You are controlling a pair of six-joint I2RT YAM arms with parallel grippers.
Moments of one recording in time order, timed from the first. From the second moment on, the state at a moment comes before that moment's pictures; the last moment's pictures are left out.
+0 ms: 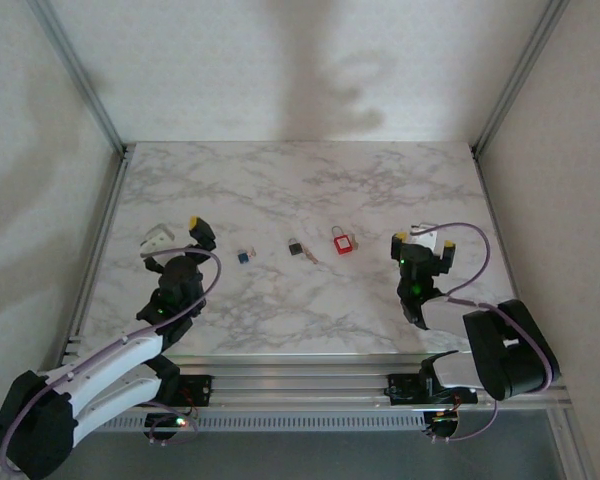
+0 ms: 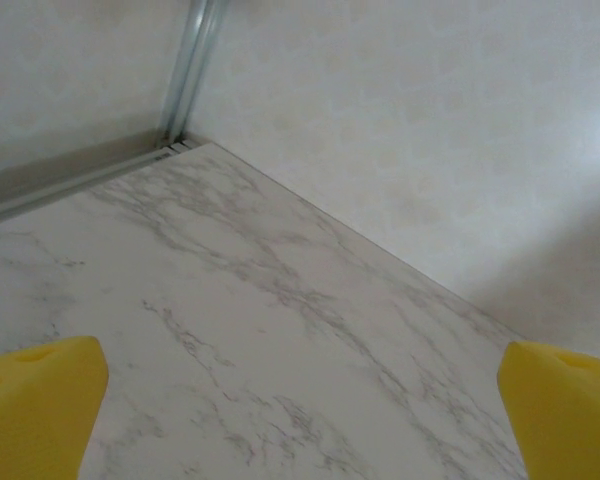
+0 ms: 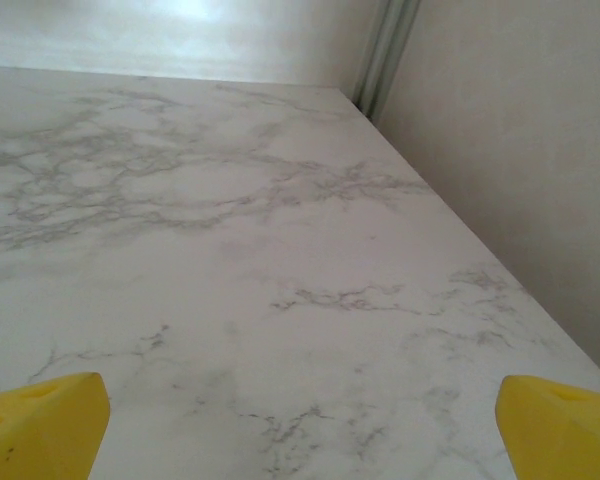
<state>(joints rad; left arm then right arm) -0.50 0.87 0.32 0.44 -0.88 -0.54 0.33 1.34 0.28 0.71 0.67 0.01</state>
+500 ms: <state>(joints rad) -0.35 0.95 0.28 0.55 -0.86 -0.48 0.21 1.49 0.34 0.78 0.50 0.01</state>
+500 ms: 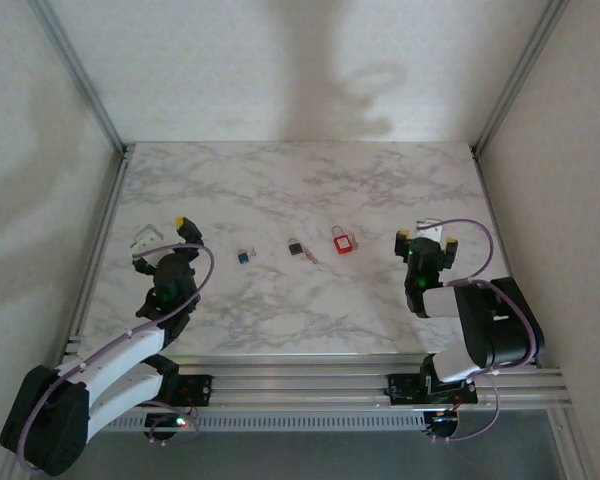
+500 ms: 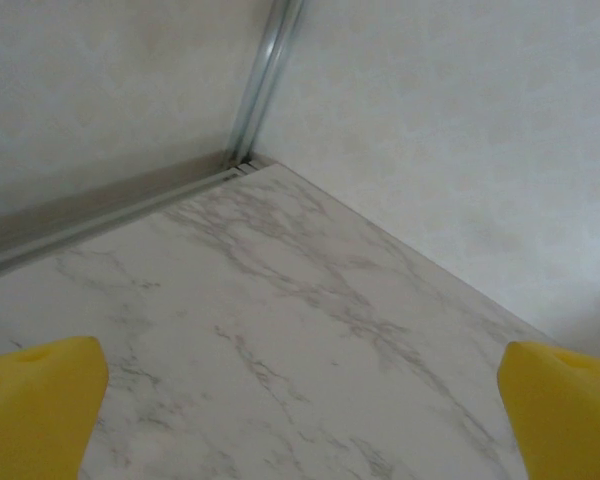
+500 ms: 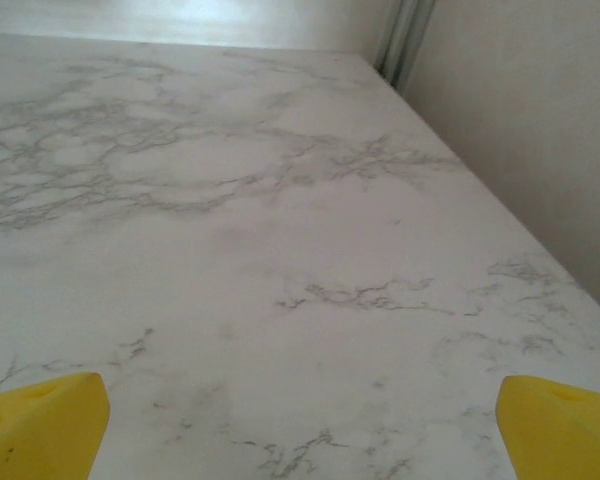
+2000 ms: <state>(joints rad) 0.01 1.55 0.18 1.24 -0.39 -0.19 0.13 1.55 0.37 0.81 0.26 0.04</state>
